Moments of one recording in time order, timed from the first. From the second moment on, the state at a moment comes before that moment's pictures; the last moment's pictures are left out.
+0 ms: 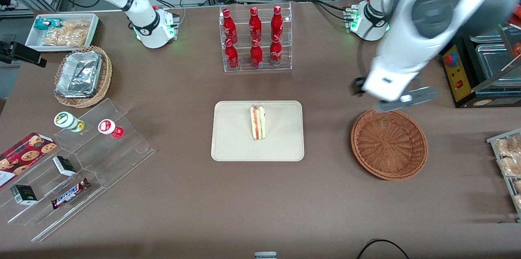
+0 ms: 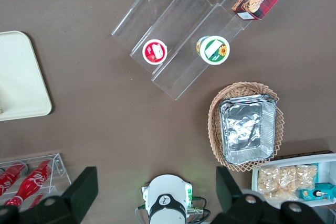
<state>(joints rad) -0.66 0.12 0.36 -1.50 0.03 1.42 -0.52</state>
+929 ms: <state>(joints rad) -0.67 0.07 0.49 -1.45 -0.01 1.33 -0.45</state>
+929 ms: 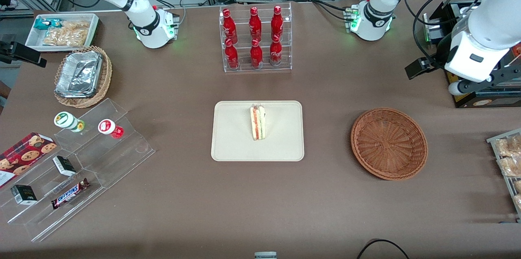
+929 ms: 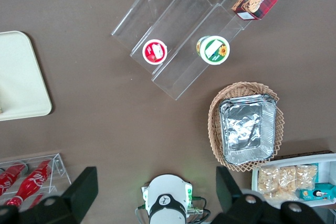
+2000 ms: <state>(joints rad) 0.14 0.03 -0.34 -1.43 0.09 1.24 -0.44</state>
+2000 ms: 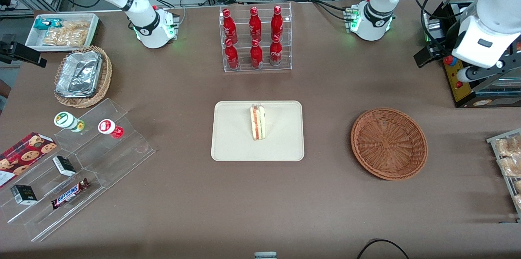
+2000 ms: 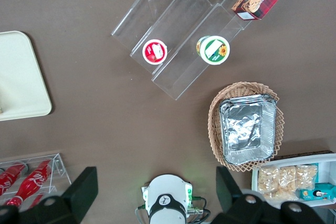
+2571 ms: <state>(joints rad) 0.14 -0.02 -0.30 -1.44 0.06 1.20 -0.32</state>
